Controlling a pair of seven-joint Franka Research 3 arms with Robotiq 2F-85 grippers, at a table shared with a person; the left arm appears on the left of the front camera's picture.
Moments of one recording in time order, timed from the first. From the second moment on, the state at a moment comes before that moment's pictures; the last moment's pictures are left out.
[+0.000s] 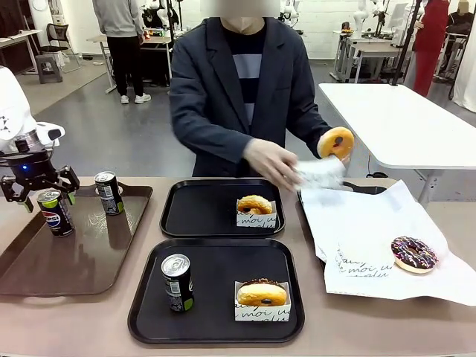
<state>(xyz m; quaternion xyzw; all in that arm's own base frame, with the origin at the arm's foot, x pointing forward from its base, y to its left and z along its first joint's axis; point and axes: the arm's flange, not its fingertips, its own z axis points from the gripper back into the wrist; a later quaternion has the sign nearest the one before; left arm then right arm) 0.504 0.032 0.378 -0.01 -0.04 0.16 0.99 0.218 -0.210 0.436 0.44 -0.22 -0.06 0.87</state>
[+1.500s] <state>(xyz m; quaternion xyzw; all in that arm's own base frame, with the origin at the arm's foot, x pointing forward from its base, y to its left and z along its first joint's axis) 0.382 -0.055 0.504 -0.02 -0.02 0.03 1.00 0.218 -0.210 0.435 0.43 -0.22 -0.06 0.87</state>
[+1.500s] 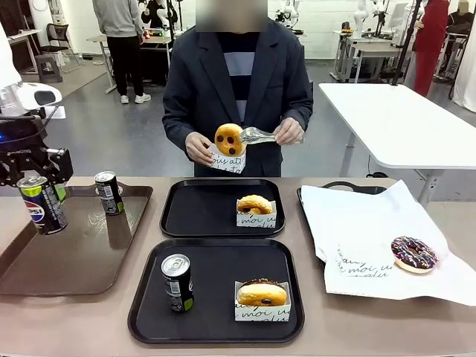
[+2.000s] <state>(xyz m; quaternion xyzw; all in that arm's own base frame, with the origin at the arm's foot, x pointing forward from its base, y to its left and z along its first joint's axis) 0.380 -0.052 0.501 -0.01 -0.02 0.04 1.00 0.218 -0.210 0.435 0.43 -0.22 -0.06 0.87</state>
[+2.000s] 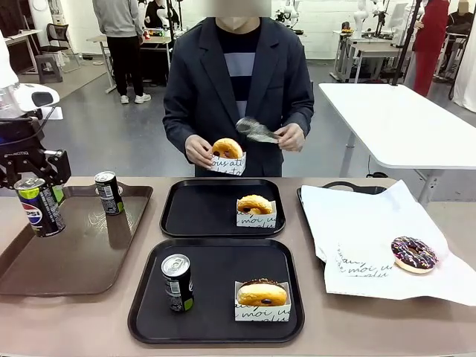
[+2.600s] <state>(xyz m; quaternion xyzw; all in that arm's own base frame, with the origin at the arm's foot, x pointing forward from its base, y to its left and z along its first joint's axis) 0.392 -0.190 0.470 0.00 -0.03 -0.09 1.00 0.217 -0.210 0.436 0.43 -0.22 -0.06 0.87</state>
